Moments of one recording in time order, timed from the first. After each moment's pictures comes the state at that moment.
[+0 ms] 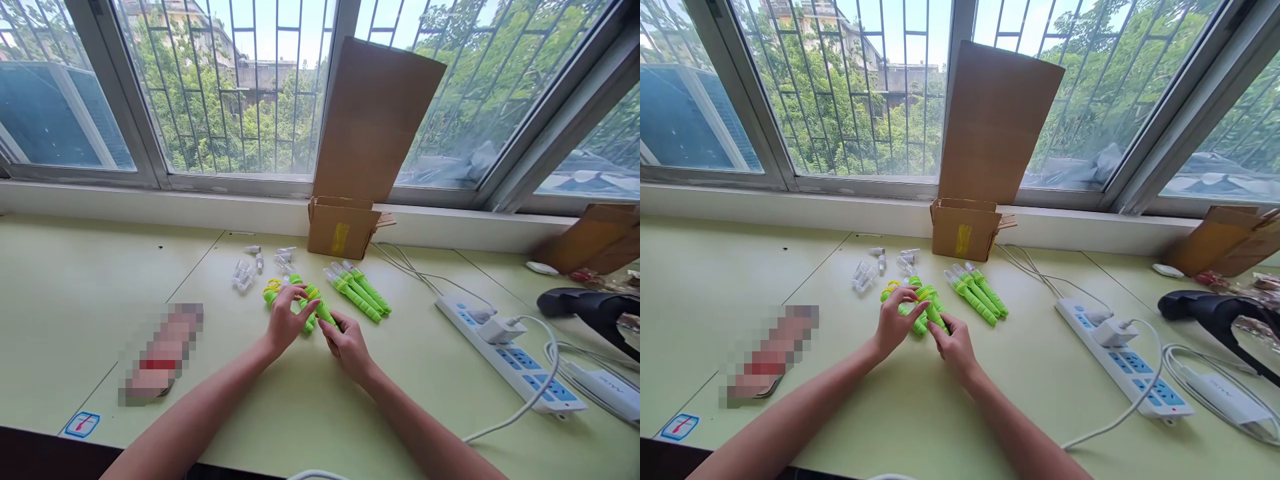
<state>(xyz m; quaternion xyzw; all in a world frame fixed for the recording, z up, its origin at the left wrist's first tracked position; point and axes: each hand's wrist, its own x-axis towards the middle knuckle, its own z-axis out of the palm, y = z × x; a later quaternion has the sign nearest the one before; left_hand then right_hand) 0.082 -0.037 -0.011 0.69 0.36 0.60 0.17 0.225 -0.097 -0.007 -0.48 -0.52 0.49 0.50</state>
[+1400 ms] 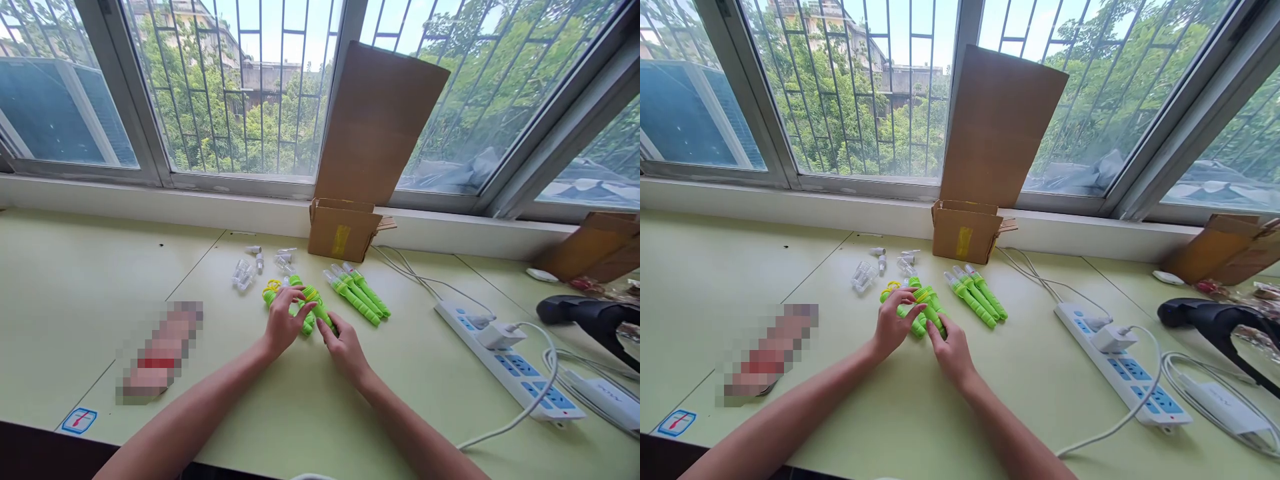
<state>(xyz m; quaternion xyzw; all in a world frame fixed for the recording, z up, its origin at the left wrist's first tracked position) 0.080 -0.039 -0.017 0.70 0.36 0.60 0.15 0.228 -0.094 -0.009 -0.54 -0.64 0.31 0.45</state>
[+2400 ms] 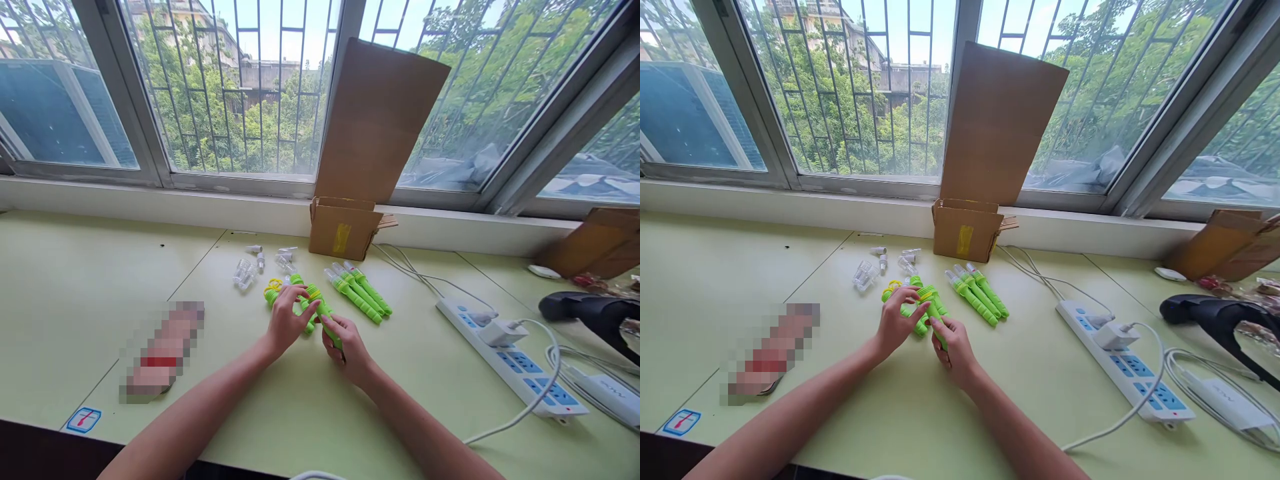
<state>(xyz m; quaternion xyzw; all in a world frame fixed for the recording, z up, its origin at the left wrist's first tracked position) 0.081 -0.039 -0.013 0.71 0.36 0.59 0.14 0.227 -0.095 -0.010 -0.46 -0.42 0.61 0.48</state>
